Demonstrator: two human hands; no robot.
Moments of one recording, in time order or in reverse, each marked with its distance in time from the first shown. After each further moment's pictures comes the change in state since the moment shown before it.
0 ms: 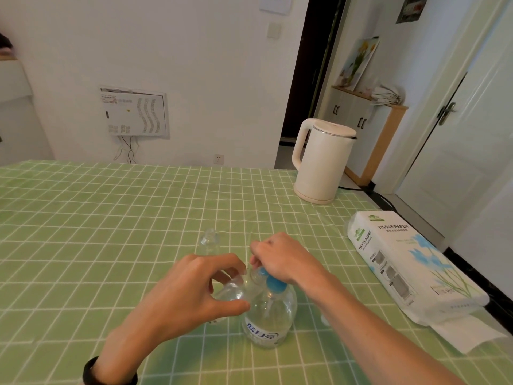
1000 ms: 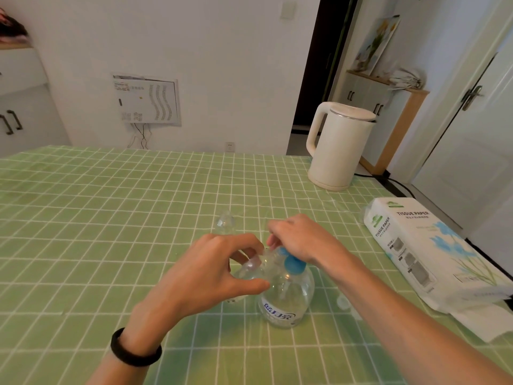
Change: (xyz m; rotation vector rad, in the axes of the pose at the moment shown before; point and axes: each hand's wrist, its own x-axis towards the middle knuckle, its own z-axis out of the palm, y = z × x) left_hand -0.002 -0.001 0.000 -0.001 0.021 0.040; right_hand 0.005 0.001 -0.003 -0.002 0.019 -0.003
